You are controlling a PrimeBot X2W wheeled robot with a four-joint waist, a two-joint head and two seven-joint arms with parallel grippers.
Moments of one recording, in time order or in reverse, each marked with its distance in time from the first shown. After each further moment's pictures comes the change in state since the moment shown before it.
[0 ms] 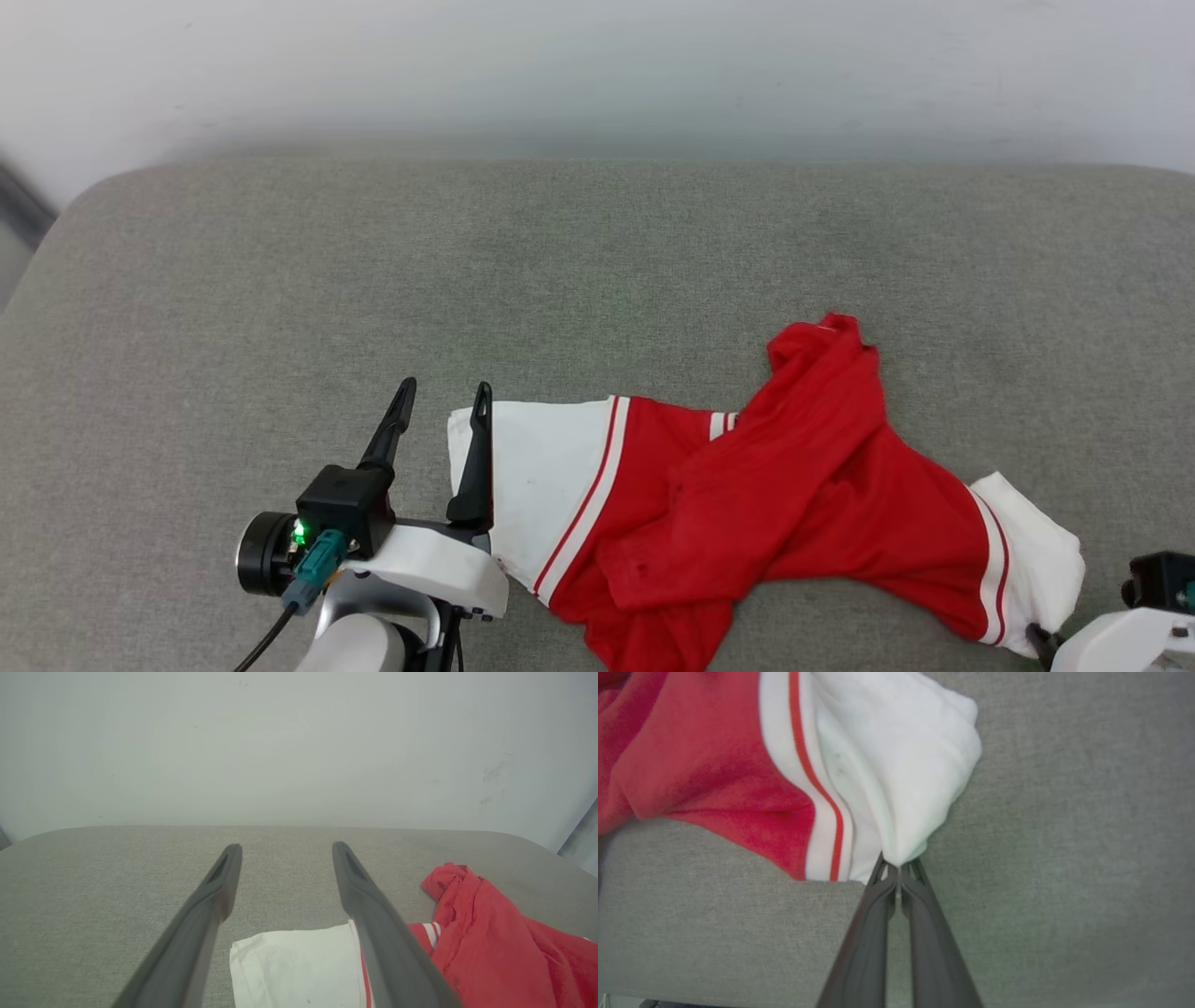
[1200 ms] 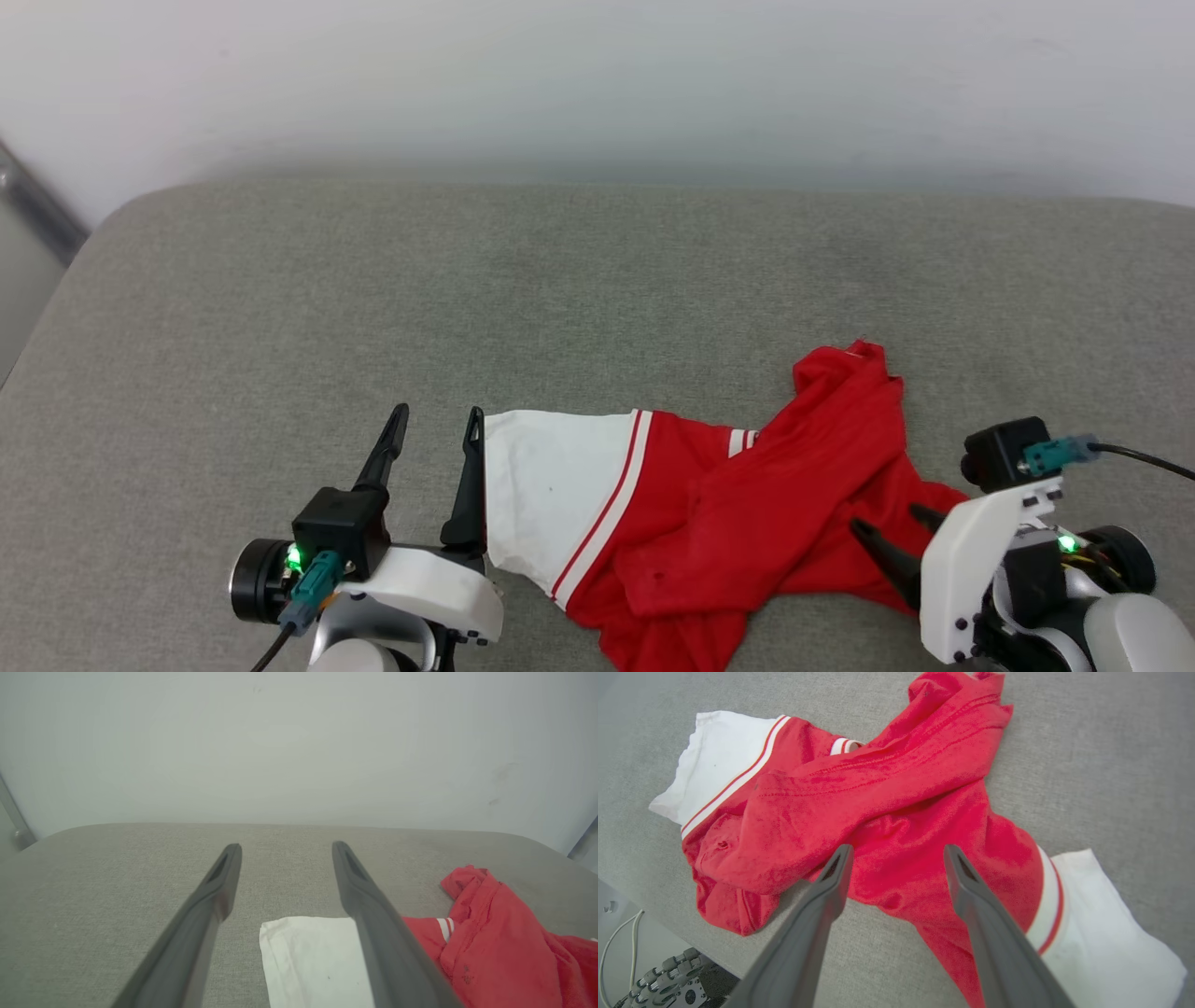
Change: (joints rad) left arm 0.051 0.033 -0.009 -0.038 -0.019 0.033 0.022; right arm -0.169 -0.103 0.341 -0.035 0.136 0.000 0.058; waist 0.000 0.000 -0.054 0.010
